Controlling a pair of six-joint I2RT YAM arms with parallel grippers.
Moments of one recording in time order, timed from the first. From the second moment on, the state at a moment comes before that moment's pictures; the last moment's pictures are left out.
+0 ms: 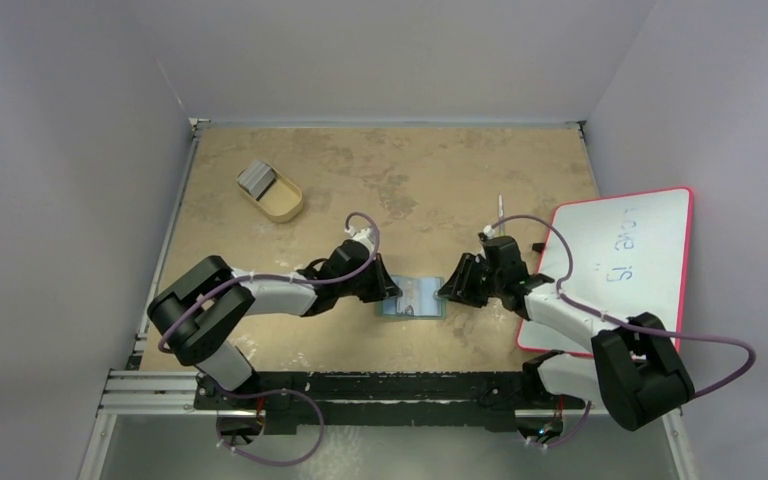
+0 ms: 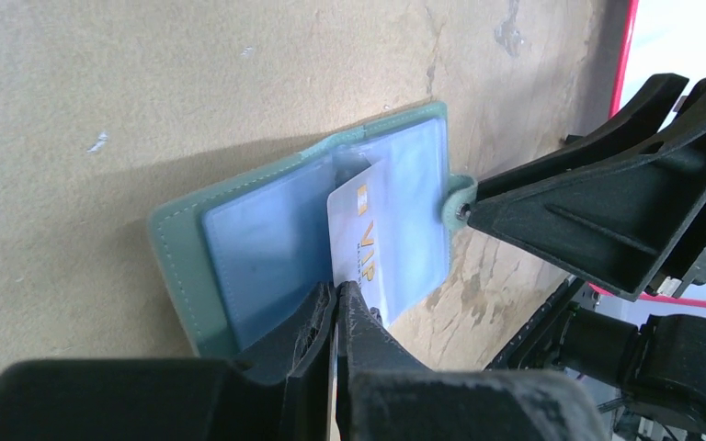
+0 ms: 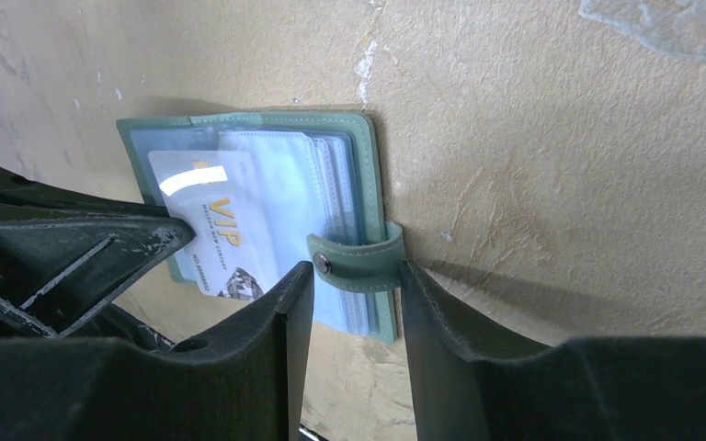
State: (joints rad) left arm -0.82 1.60 0.62 0.33 0.15 -0.92; right arm 0.40 1.21 0.43 -0.10 -0.27 0.77
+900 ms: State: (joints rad) left arm -0.90 1.70 0.62 0.50 0.08 -1.02; right arm 0.40 1.21 0.40 -0.05 -0.28 0.79
